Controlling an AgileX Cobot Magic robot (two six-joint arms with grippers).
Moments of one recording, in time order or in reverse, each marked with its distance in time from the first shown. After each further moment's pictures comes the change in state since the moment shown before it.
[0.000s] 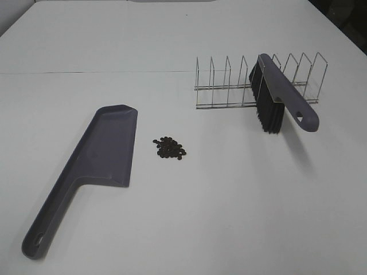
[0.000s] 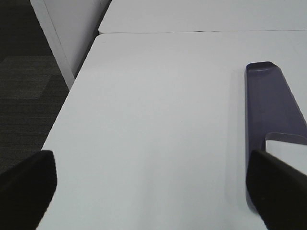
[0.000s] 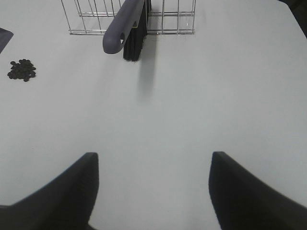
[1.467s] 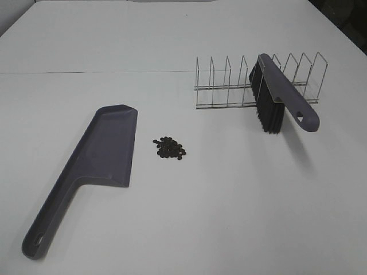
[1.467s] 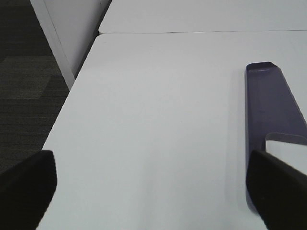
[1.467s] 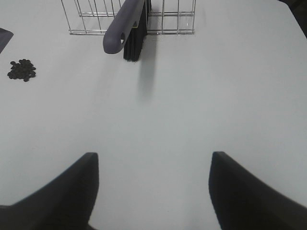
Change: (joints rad) left arm 0.000 0.000 -0.001 0.000 0.000 0.000; right arm 0.000 0.000 0.000 0.000 0.000 0.000
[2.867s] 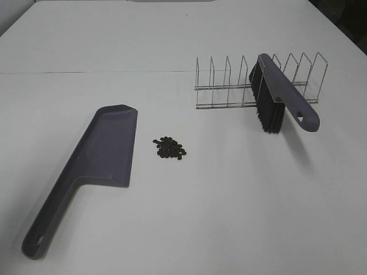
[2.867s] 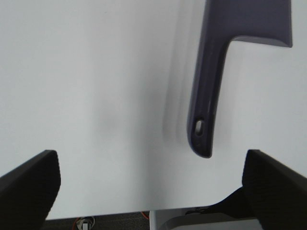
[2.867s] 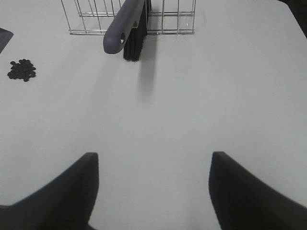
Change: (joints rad) left arm -0.310 1.115 -0.239 -0.035 -0.091 -0.216; right arm 0.000 0.000 0.000 0.000 0.000 0.000
